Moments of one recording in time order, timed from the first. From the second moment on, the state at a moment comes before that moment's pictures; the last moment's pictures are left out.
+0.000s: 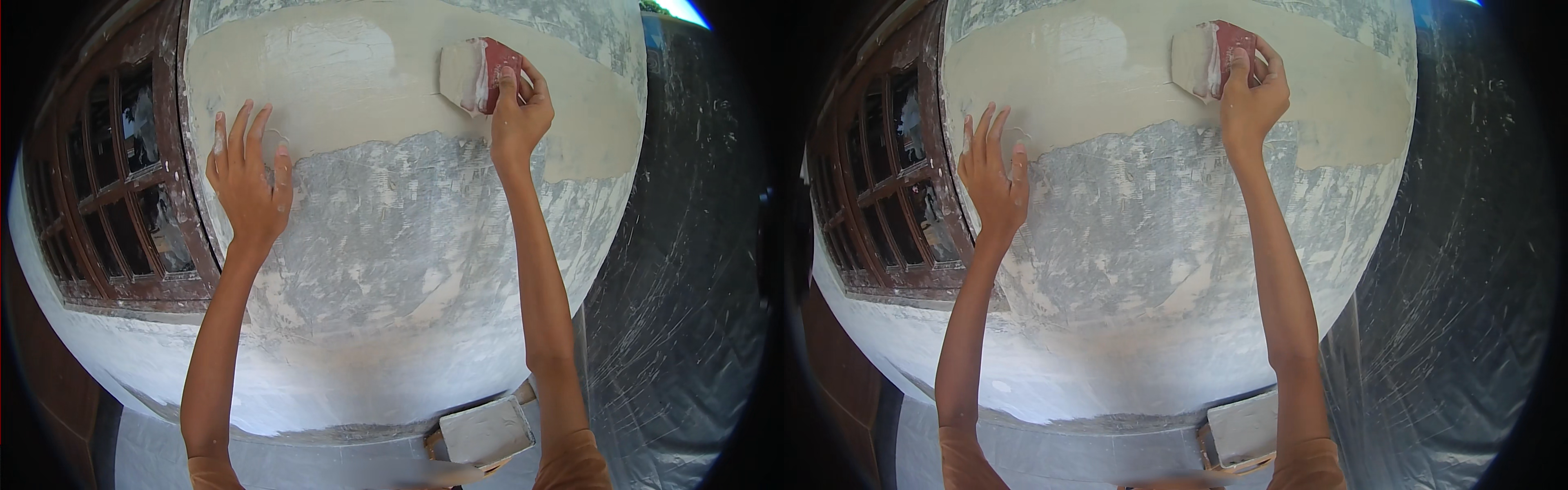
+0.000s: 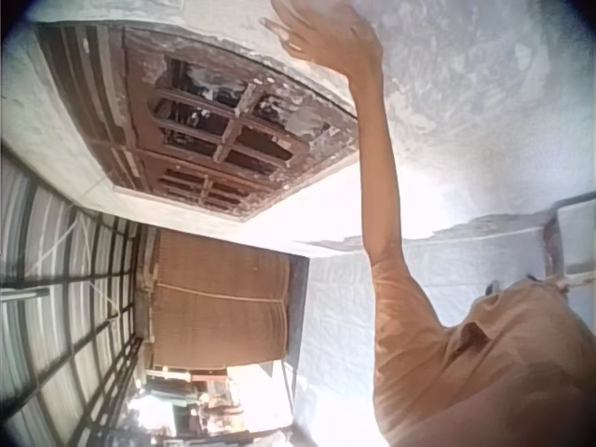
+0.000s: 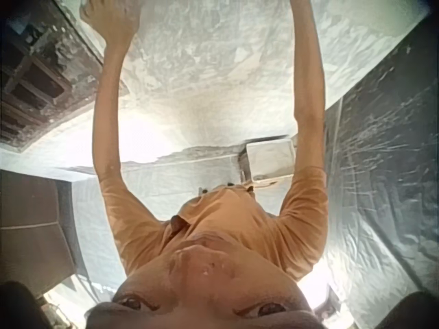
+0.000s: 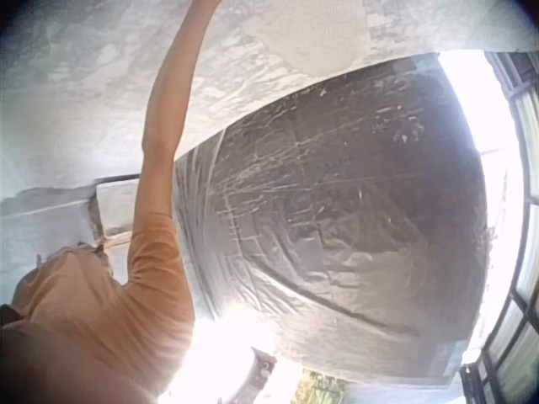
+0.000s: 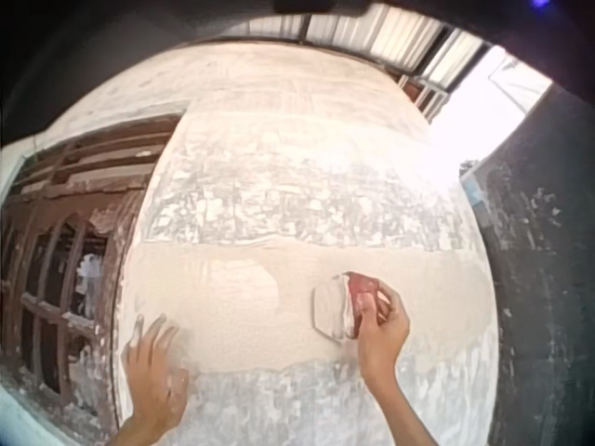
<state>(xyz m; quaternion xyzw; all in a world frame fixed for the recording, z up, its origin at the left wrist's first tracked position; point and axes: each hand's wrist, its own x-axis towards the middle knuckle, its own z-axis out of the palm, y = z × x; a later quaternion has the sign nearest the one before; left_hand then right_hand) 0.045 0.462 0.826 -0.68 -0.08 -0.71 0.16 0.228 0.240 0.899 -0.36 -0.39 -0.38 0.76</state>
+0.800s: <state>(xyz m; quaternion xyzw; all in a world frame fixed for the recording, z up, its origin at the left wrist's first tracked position) 0.062 0.451 0.825 -0.68 -0.07 -0.71 0.16 0.249 0.225 0.878 -0.30 -0.27 -0.40 0.82</state>
